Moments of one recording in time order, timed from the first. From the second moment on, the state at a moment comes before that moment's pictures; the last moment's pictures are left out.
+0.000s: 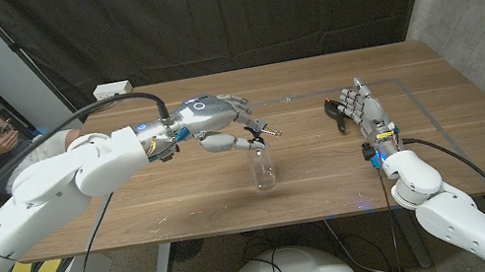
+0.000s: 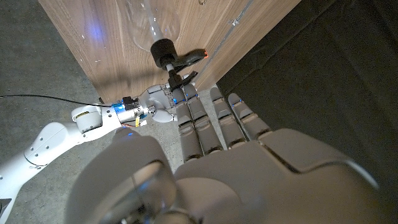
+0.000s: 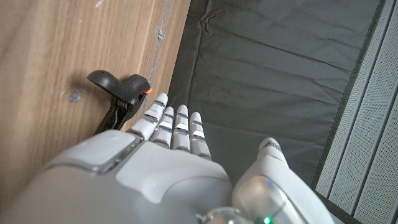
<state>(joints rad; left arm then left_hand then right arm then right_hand) 1.14 1.07 0.13 -2.26 0.62 -0.36 -0.17 0.54 0.15 -0.17 0.12 0.24 0.76 -0.05 0.26 0.18 0.78 -0.14 0.22 0.19 0.49 -0.05 0.20 0.18 0.27 0.02 0.21 0.18 -1.31 -0.58 -0.25 -1.82 0.55 0.27 -0.33 0.15 0.04 0.25 -0.10 0.18 0.21 0.13 0.20 0.19 0.22 0.16 0.21 0.18 0.13 0.13 0.19 0.18 0.22 0.02 0.26 0.18</state>
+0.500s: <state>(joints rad) 1.14 1.08 0.14 -2.25 0.67 -0.36 -0.15 0.53 0.15 -0.17 0.12 0.24 0.77 -0.05 0.26 0.18 0.80 -0.14 0.22 0.19 0.50 -0.05 0.20 0.18 0.27 0.02 0.21 0.18 -1.31 -0.58 -0.25 -1.83 0.54 0.27 -0.33 0.15 0.04 0.25 -0.10 0.18 0.21 0.14 0.20 0.19 0.22 0.16 0.21 0.18 0.13 0.13 0.19 0.18 0.22 0.01 0.26 0.18</state>
